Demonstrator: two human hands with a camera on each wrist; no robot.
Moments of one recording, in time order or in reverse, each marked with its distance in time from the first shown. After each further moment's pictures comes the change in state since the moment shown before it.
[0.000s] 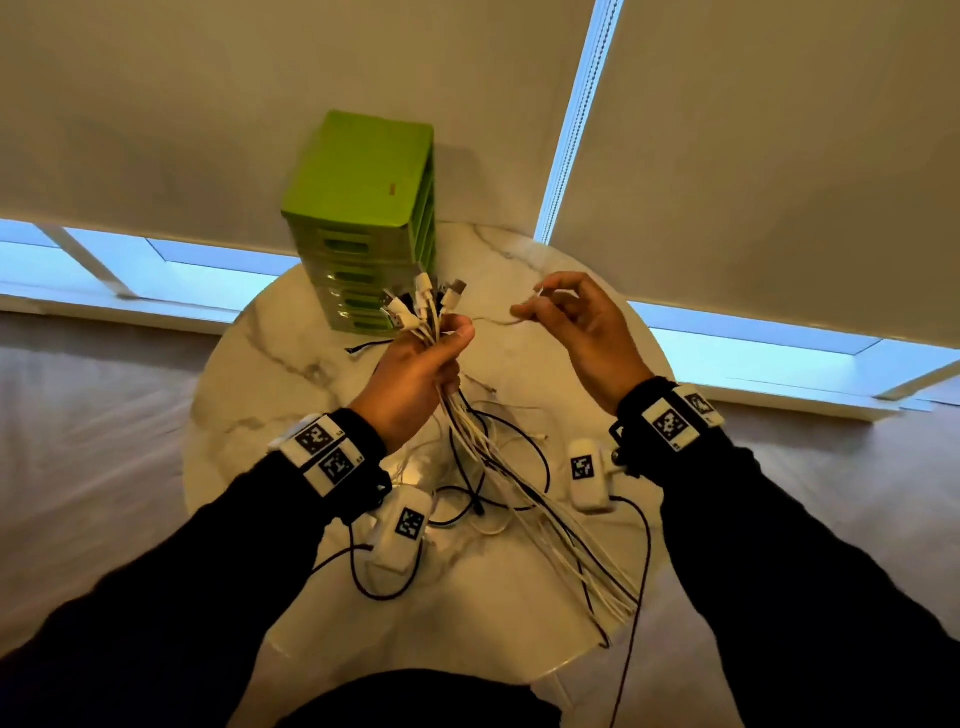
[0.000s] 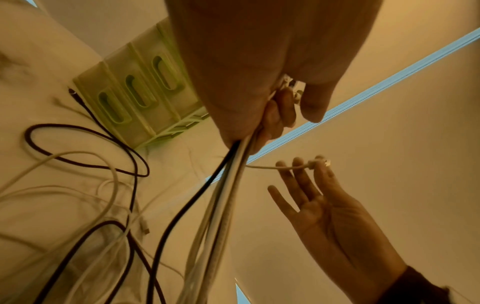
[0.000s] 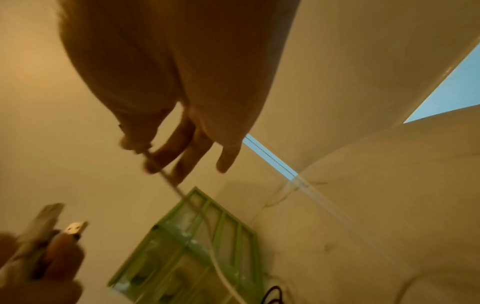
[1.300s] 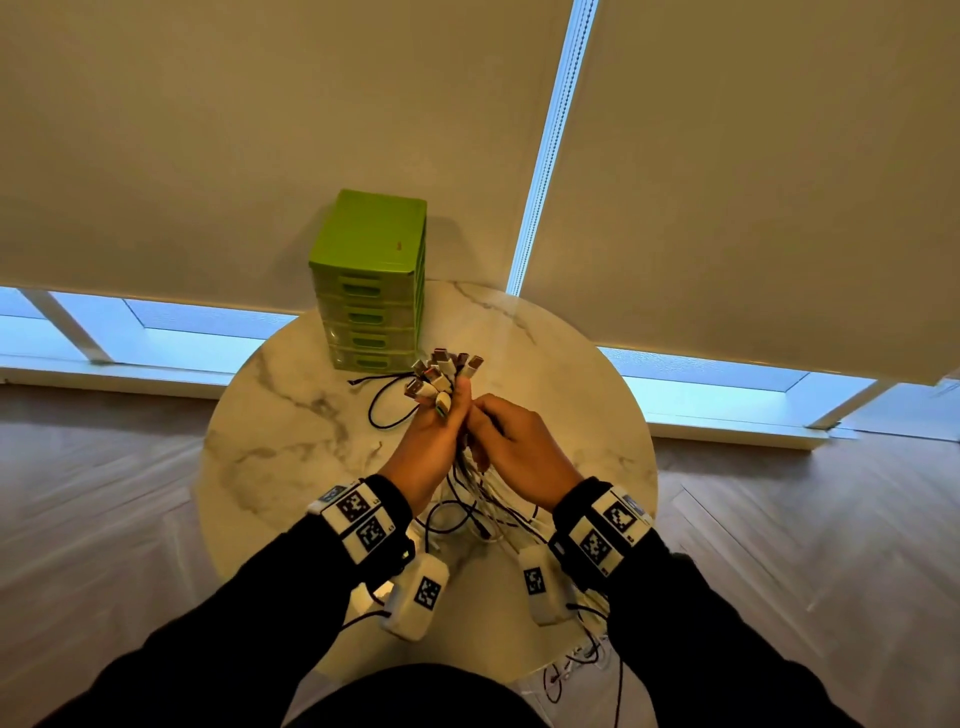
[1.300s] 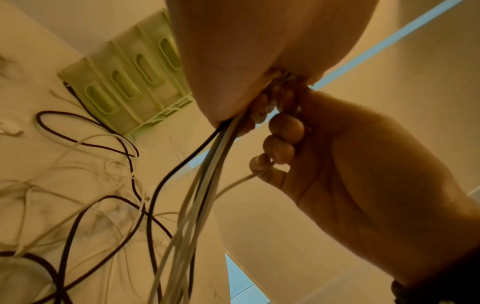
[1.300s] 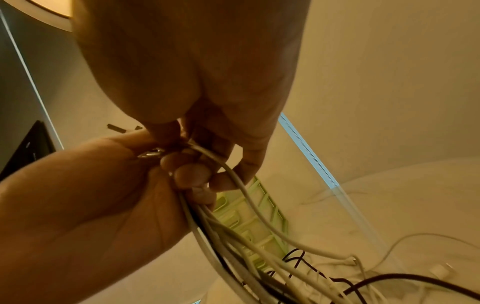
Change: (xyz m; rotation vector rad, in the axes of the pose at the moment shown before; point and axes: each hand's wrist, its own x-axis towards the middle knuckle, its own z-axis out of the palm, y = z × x) left_hand -0.091 -0.006 0.008 0.241 -0.026 0.008; right_hand -0.116 -0.021 0.093 -0.478 -0.133 0.005
